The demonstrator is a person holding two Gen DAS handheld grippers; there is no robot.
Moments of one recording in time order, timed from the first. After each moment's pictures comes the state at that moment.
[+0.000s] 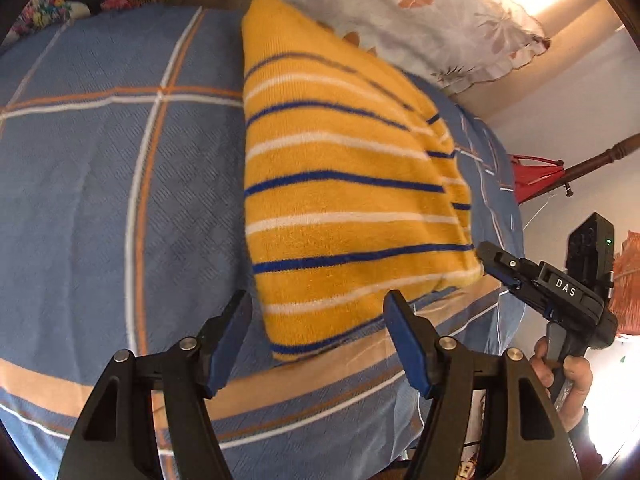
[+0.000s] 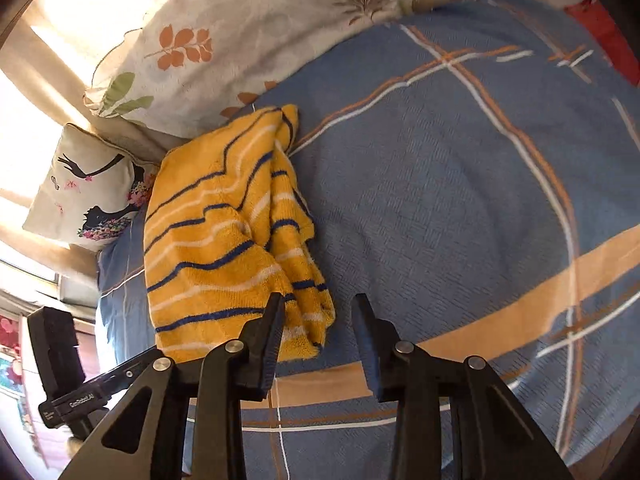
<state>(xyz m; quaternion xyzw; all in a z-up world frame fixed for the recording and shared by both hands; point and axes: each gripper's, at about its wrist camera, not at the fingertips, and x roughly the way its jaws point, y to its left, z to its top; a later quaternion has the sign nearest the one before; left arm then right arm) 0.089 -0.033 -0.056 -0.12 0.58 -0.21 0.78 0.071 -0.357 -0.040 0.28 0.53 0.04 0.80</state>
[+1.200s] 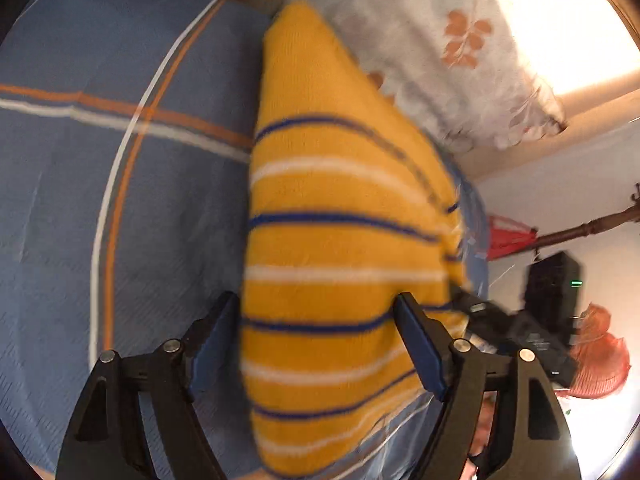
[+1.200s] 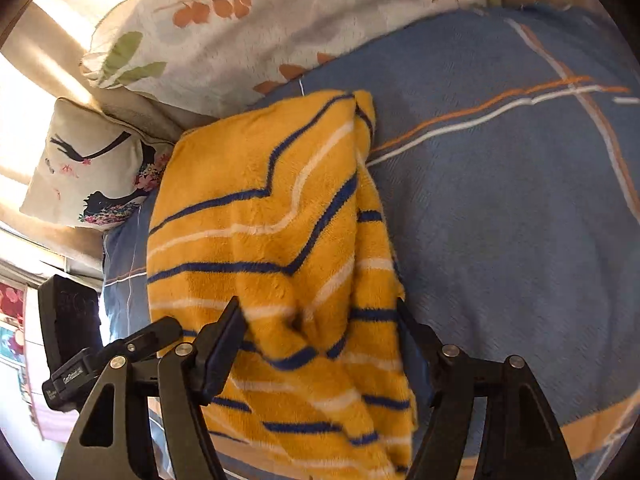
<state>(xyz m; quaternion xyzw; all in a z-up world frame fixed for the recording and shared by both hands) 0.165 -0.030 -0.095 -0.25 0.56 -0.23 0.75 0.159 -0.317 -0.083 0.29 0.57 0.13 0.76</state>
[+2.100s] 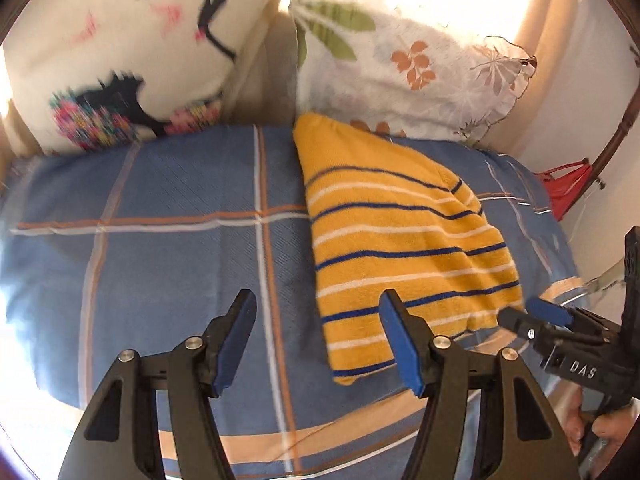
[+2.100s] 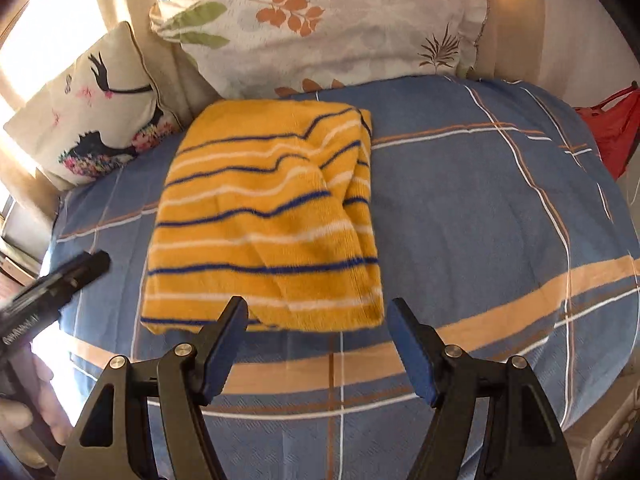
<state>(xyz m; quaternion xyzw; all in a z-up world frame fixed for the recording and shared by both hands) 0.083 -0.008 -0.003 0.01 0.44 -0.14 0.89 0.053 -0.251 -0.020 0.12 0.53 0.02 0.84</state>
